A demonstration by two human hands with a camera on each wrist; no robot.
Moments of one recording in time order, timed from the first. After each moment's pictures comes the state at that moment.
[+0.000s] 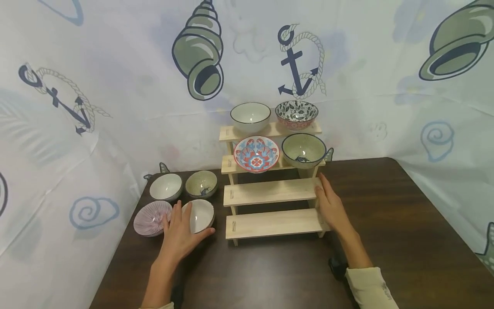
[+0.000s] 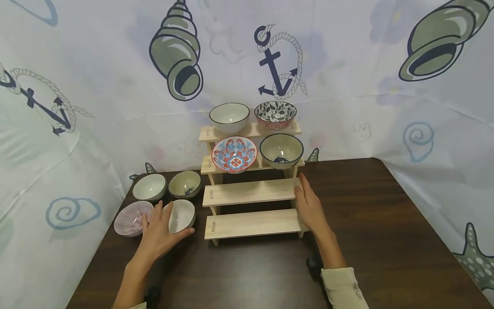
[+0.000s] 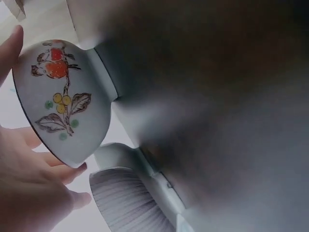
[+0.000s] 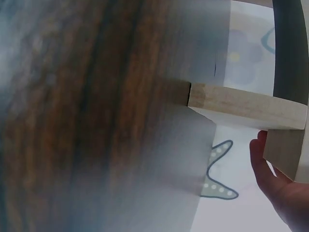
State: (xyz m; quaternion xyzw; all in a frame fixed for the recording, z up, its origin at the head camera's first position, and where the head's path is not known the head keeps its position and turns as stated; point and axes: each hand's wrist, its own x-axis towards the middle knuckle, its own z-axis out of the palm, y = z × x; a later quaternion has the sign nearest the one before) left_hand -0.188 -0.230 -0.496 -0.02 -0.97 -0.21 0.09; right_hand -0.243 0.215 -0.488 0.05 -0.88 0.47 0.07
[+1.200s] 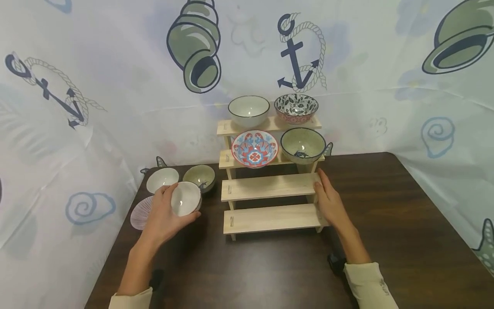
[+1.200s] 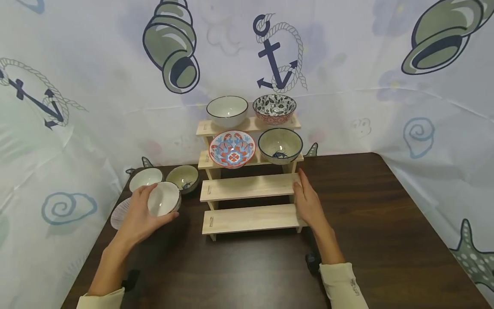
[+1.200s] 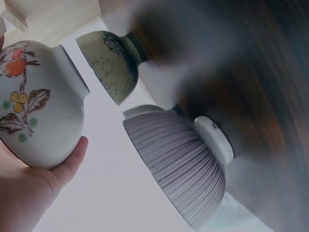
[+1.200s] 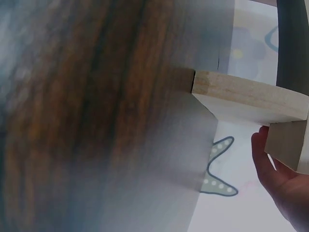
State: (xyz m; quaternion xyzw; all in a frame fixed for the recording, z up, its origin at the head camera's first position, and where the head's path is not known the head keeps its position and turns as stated) left_hand -0.198 -0.251 -0.447 -0.04 -0.95 -0.28 0.15; right_hand -0.245 0.216 -0.490 0.05 -0.88 0.47 0.07
